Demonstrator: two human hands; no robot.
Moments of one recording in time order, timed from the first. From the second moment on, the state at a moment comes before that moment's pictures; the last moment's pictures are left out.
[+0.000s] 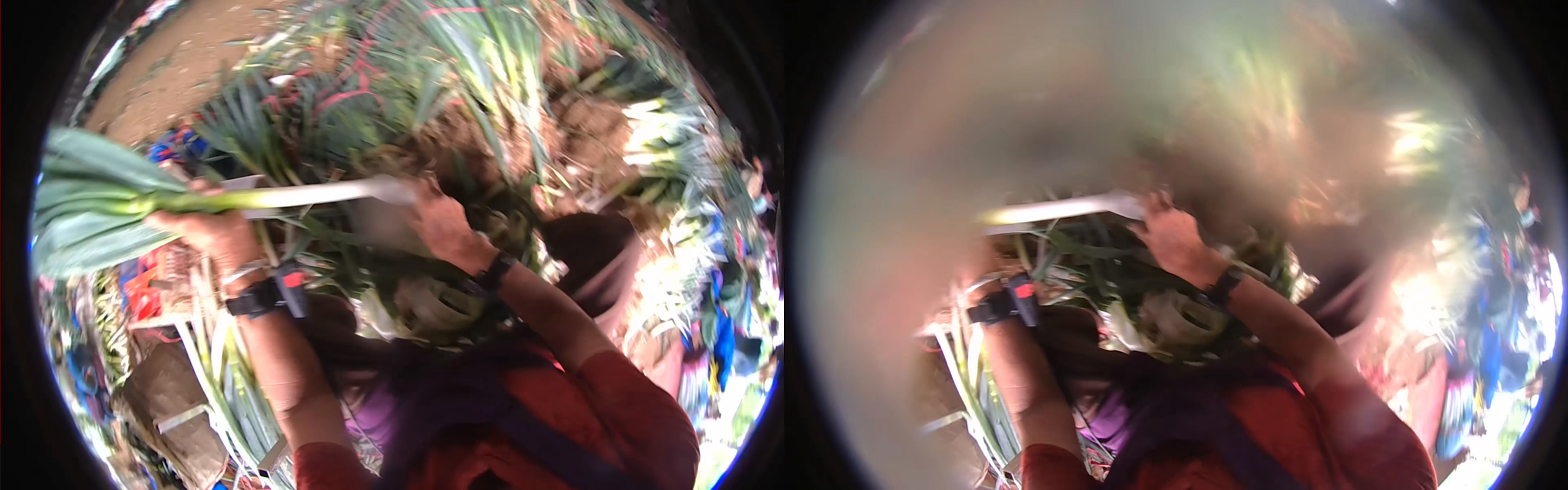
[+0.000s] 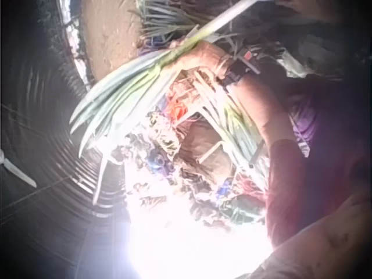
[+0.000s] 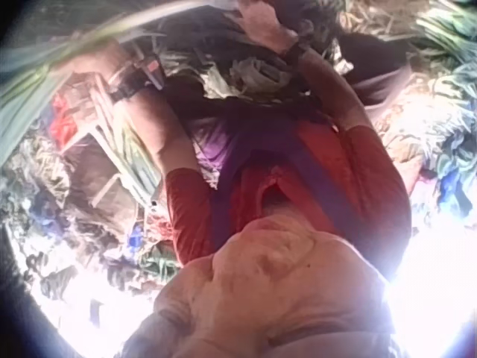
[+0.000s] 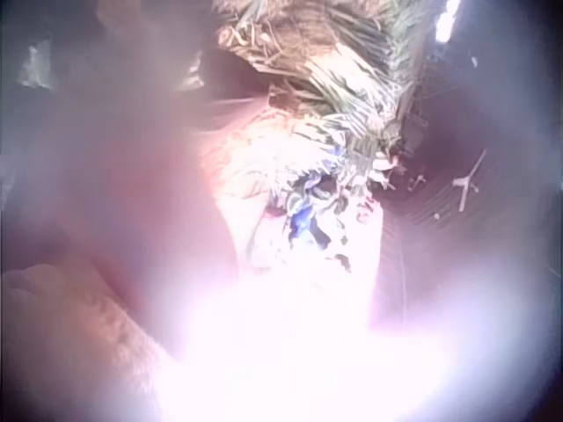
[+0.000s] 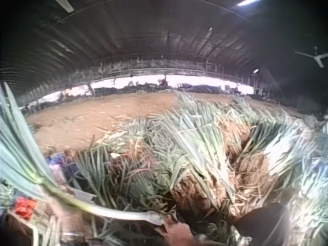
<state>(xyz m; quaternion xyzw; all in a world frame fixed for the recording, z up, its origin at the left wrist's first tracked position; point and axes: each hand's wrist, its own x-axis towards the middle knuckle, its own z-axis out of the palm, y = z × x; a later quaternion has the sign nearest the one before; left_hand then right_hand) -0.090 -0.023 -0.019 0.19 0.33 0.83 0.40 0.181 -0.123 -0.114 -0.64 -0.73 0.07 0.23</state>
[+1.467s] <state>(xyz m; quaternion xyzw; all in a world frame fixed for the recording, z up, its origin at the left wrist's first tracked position) 0.004 -0.033 0.007 0.28 0.37 0.78 0.42 0.207 -0.091 -0.245 -0.37 -0.49 0.54 0.57</state>
